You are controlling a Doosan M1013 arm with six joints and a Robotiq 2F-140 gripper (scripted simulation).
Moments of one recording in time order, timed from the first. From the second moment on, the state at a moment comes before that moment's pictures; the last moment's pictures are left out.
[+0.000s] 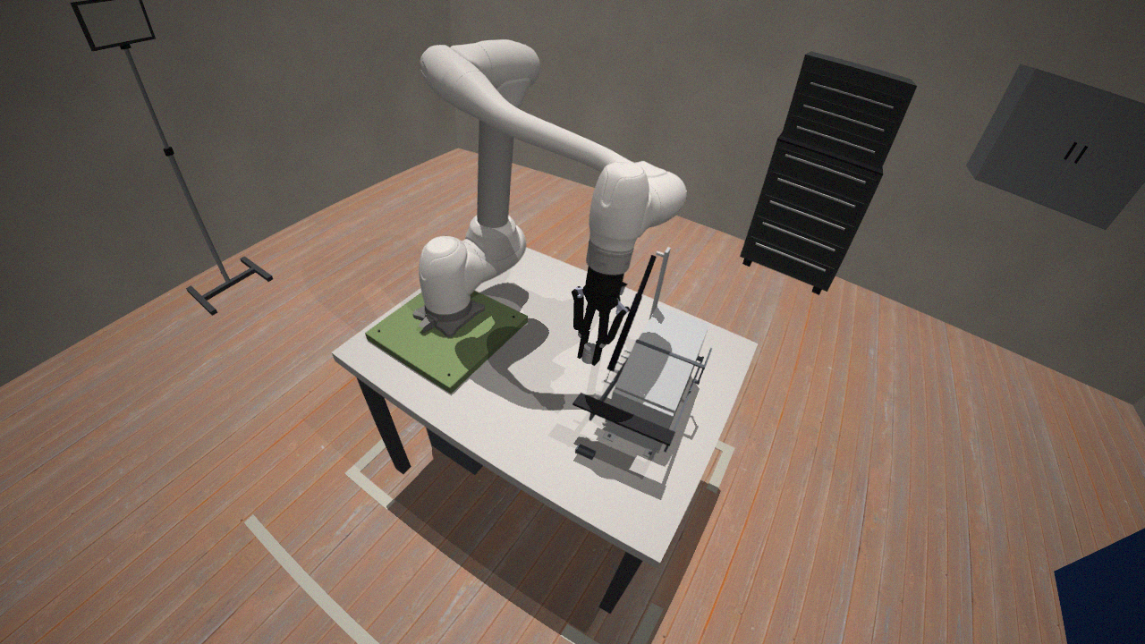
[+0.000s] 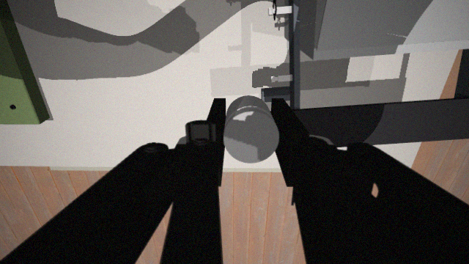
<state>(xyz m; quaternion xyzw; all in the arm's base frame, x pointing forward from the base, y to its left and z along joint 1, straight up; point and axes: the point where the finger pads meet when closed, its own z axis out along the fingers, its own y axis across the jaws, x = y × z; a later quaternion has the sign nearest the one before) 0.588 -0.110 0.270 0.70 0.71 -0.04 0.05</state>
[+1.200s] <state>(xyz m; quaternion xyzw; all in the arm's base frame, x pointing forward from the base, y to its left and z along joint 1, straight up) 0.543 -0.073 0.224 0.70 0.71 -0.03 0.03</state>
